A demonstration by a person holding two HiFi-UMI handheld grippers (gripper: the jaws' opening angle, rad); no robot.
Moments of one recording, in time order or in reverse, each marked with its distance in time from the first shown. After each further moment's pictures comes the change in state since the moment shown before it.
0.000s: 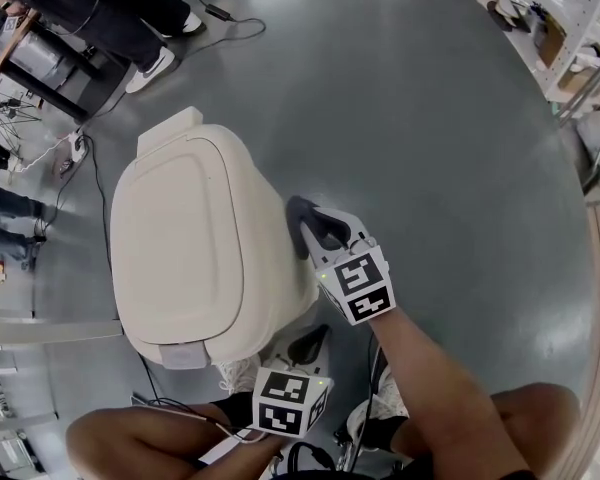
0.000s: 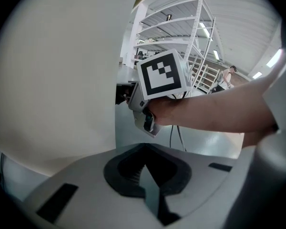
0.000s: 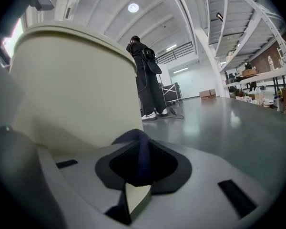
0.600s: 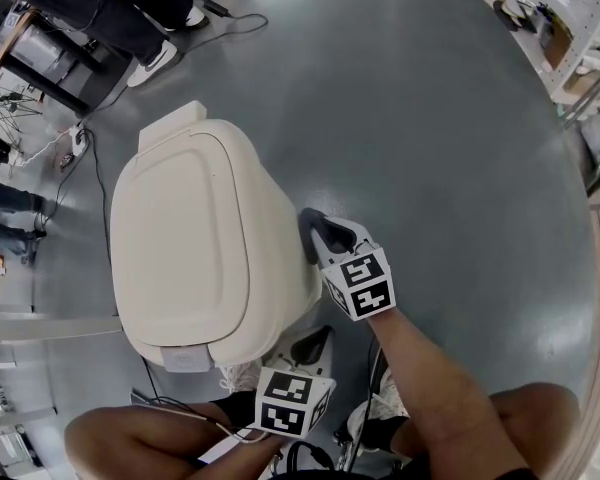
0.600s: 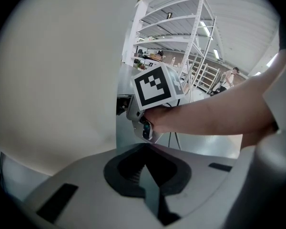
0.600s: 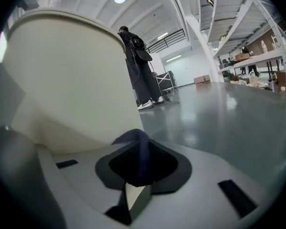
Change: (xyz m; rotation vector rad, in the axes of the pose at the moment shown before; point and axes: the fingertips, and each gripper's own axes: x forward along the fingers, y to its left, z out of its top) left arm 0.004 0.002 -0.007 -0.002 0.024 -0.008; right arm 0.011 -0.007 -0.055 0.111 0.125 -0.020
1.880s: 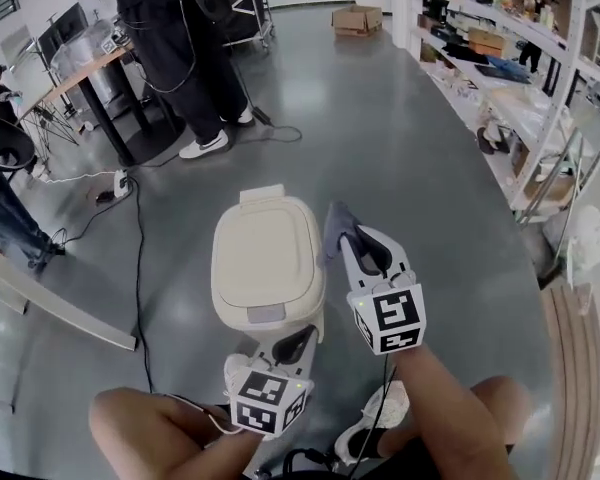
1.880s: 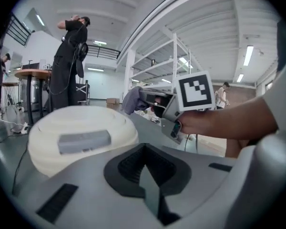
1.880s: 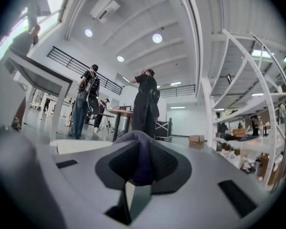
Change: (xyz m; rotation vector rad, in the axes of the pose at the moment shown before) left arm -0.208 -0.028 0.125 0.136 -0.476 0.024; right arm -0.204 0.104 0.282 -0.382 -0.437 -0.158
